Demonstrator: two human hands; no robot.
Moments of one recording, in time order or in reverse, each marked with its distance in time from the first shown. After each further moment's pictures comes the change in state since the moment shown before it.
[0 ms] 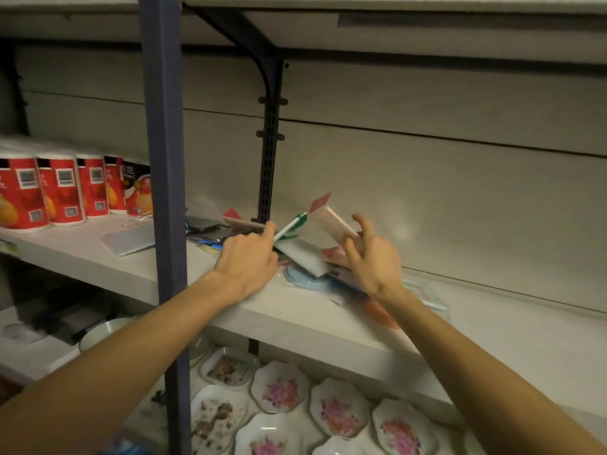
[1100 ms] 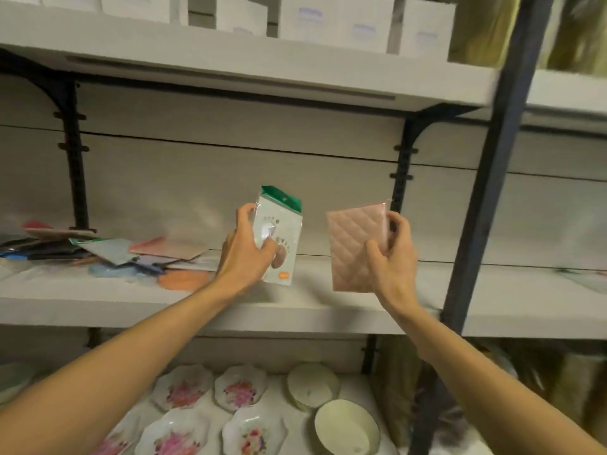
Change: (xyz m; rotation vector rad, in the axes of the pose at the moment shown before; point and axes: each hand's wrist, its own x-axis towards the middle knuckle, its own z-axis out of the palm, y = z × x) left_hand -0.057 0.370 -0.126 -1.173 0.094 -0.035; right_hand -0.207 0.163 -0.365 0.430 0.434 0.301
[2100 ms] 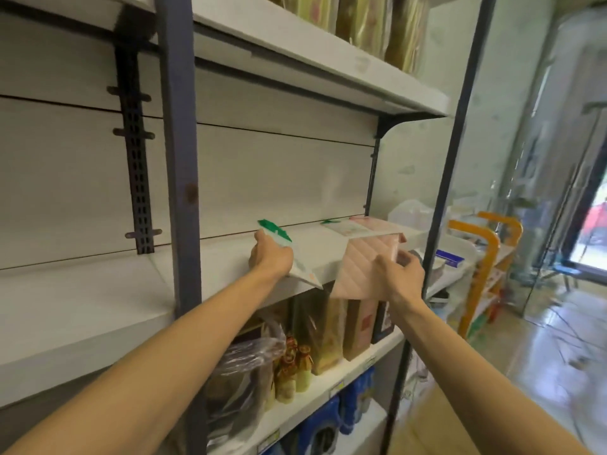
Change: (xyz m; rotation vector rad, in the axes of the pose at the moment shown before) left_hand -0.061 0.225 0.465 -0.237 -0.596 -0.297; right_hand 0.010 0.150 -0.430 -0.290 0.714 0.521
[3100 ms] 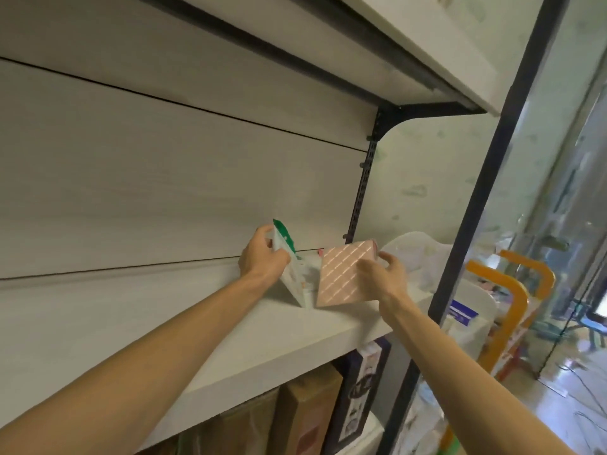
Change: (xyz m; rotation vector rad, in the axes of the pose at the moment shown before) left_hand 0.245 0.073 0.269 -0.152 0.071 0.070; right_hand 0.391 0.064 0.049 -0.097 -0.241 0.043
